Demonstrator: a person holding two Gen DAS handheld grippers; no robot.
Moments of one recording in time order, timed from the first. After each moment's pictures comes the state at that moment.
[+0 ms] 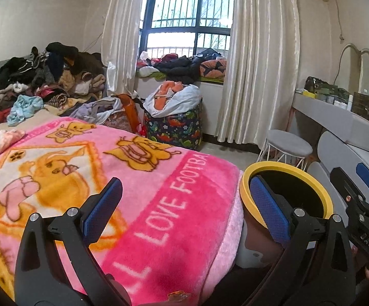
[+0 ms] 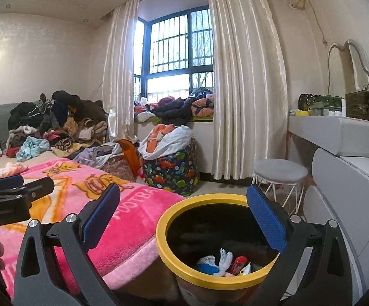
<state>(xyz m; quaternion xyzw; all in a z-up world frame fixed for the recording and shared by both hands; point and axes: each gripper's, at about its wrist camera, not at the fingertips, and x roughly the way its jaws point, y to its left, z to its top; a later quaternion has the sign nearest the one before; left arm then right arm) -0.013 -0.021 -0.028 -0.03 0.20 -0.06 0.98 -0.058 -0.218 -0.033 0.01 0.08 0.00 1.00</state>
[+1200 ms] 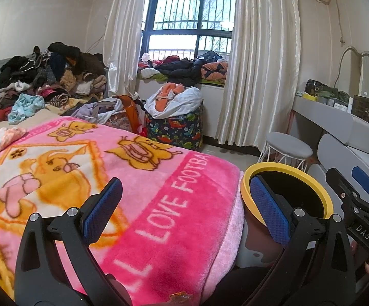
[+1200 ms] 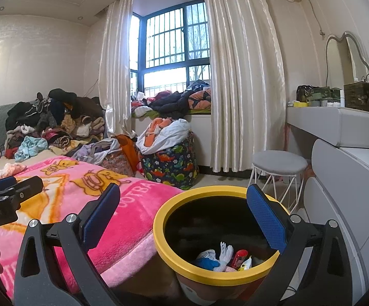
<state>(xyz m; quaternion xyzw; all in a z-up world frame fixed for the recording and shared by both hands) -0.017 -0.016 -0.034 -0.04 0.20 -0.06 0.98 -0.058 -0.220 -0.042 0.02 0.10 0.00 0.99</state>
